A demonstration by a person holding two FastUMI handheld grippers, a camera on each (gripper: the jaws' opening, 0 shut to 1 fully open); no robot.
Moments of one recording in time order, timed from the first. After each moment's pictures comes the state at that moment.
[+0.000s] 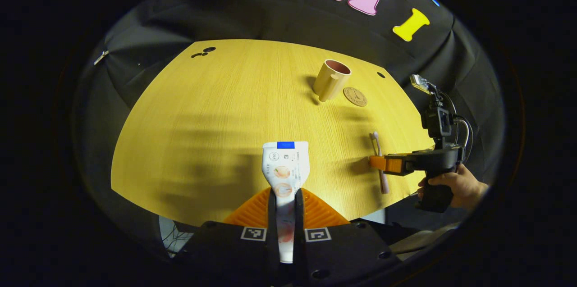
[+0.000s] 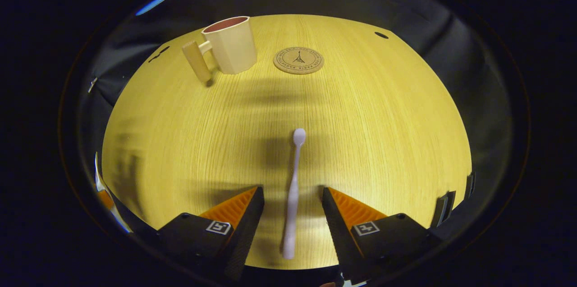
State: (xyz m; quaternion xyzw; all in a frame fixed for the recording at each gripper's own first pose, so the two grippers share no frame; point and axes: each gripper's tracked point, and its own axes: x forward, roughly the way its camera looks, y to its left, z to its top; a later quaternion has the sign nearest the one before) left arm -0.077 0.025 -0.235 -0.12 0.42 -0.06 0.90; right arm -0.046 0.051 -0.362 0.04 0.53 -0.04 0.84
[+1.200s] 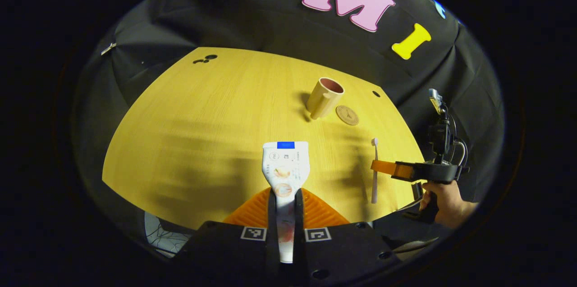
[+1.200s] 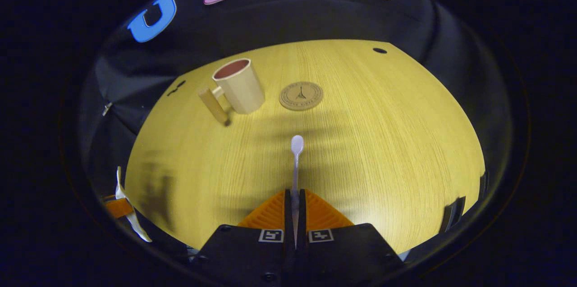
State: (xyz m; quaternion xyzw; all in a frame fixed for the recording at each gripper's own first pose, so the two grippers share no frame) left arm -0.053 0.000 -0.205 -0.16 0.36 -0.06 0.92; right arm -0.020 0.049 -0.304 0.11 0.42 0.01 0.90
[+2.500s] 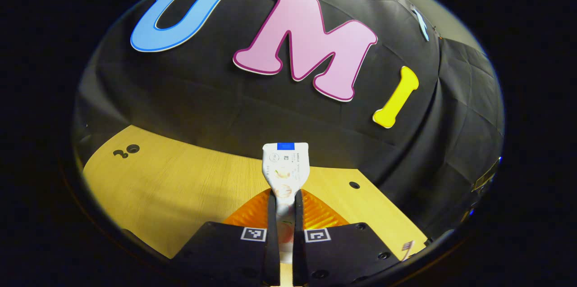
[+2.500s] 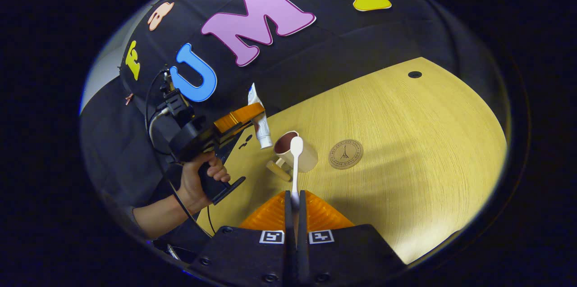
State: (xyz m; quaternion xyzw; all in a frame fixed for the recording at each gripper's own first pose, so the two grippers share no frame) left arm 0.271 -0.092 -0.092 -0.15 0.10 -0.11 0.98; right arm 0.019 0.028 -0.193 0.27 0.31 0.16 0.90
